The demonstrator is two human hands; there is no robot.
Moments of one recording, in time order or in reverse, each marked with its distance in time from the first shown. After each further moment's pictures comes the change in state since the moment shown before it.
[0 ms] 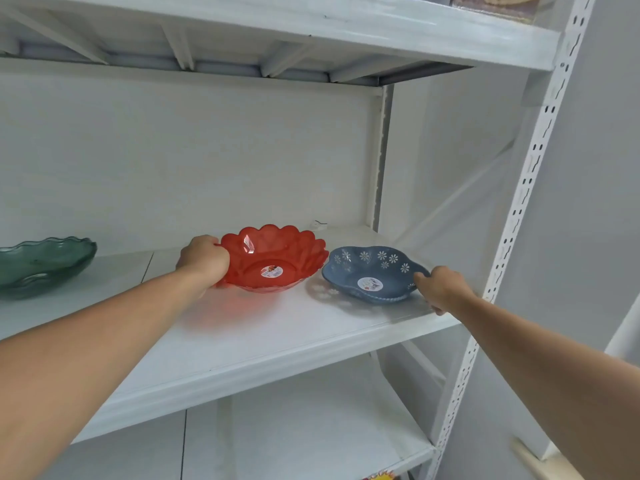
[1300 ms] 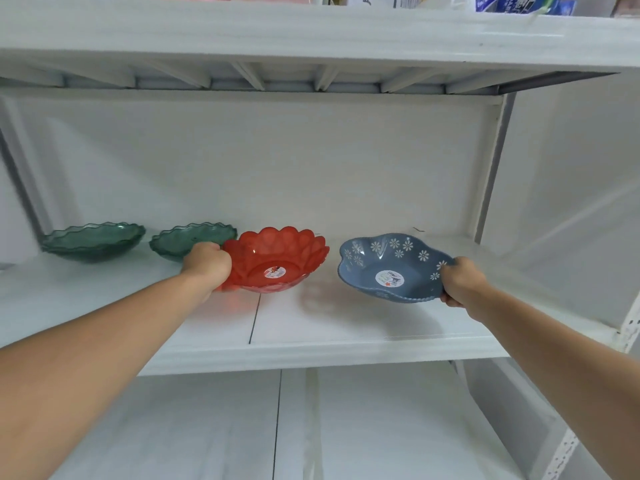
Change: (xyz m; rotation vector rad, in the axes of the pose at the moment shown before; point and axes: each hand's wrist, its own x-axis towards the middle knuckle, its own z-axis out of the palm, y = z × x) left_hand -0.033 -0.125 -0.173 -0.069 0.279 -0.191; right_hand -0.099 -0.153 0.036 0.576 -0.175 -0.137
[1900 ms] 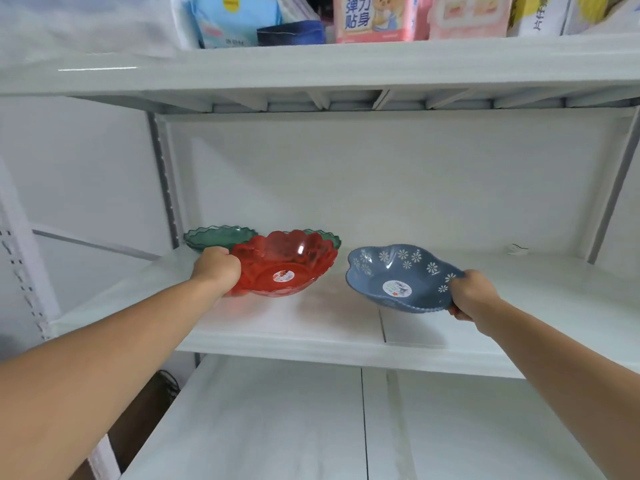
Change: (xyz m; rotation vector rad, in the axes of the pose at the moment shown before) left_hand 0.036 -0.106 -0.213 -0.137 0.082 -0.097; right_hand -0.112 -0.097 0.174 0.055 -0.118 -0.028
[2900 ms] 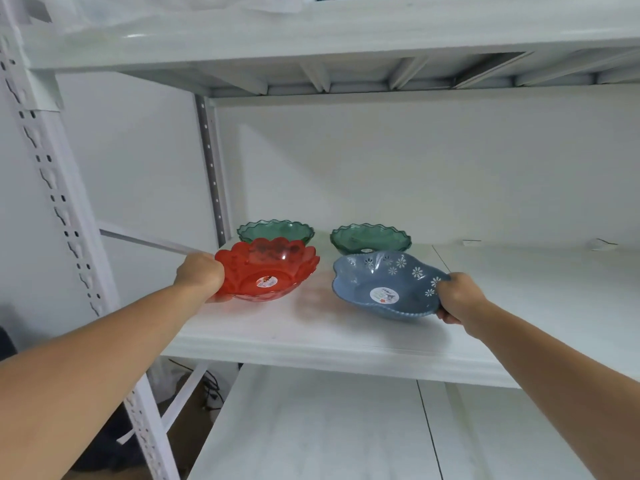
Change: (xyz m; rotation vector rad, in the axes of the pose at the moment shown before) left_hand 0.152 -0.102 -0.133 0.049 -0.010 -0.120; right_hand -0.035 -0.067 0.204 -0.010 -0.105 0.023
